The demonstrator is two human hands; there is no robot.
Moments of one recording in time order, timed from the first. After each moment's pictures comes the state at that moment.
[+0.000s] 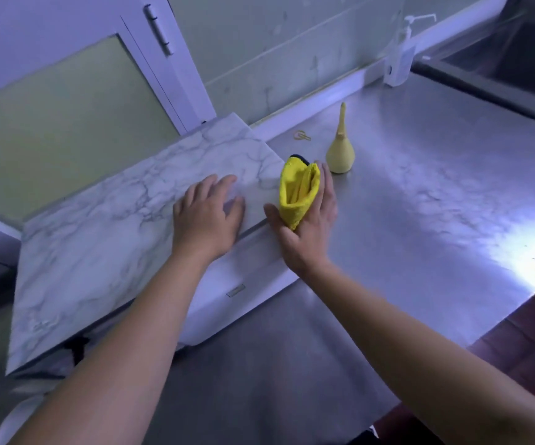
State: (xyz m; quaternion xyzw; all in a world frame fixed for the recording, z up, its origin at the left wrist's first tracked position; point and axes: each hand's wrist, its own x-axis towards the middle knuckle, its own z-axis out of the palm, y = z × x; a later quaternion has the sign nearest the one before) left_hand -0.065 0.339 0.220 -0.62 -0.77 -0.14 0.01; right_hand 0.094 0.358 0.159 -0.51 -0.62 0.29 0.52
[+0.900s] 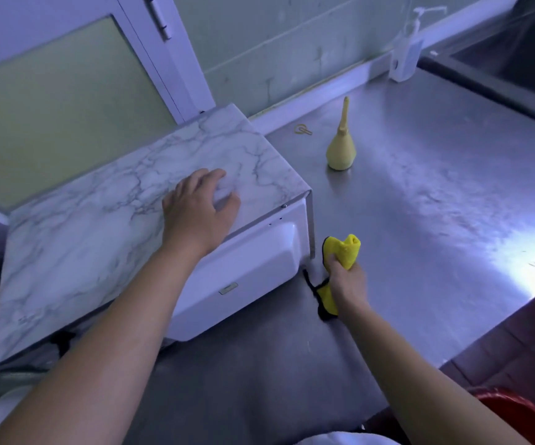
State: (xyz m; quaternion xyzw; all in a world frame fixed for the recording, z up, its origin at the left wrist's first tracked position) left_hand -0.071 0.344 0.219 -0.60 -0.79 -0.17 -0.01; right_hand 0.158 0.341 0.063 -0.70 -0.31 0.54 0.34
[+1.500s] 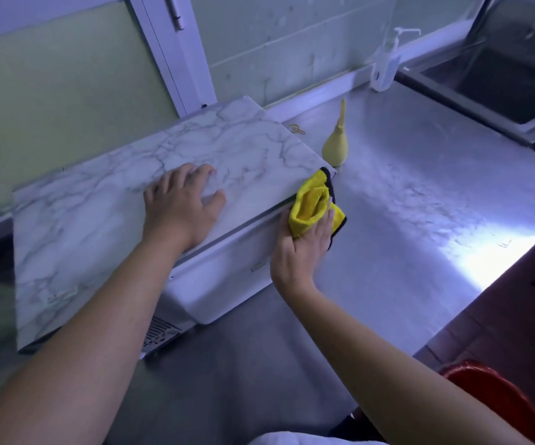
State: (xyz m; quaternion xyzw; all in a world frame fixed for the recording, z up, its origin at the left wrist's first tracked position) left_hand -0.148 0.307 0.217 -0.63 -0.77 -0.11 0.01; right_hand 0.034 0.283 0.157 -0.63 -0.49 0.32 0.52
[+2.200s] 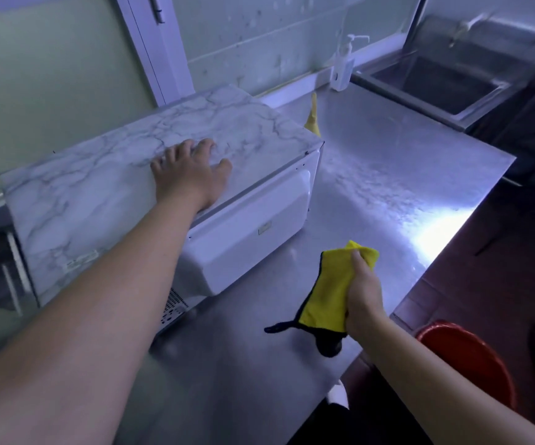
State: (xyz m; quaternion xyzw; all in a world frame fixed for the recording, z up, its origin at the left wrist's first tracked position) left_hand -0.150 0.308 0.218 -0.64 -0.76 -0.12 -0.02; right_hand 0.114 0.167 0.116 -0.63 -0.15 0.53 0.54
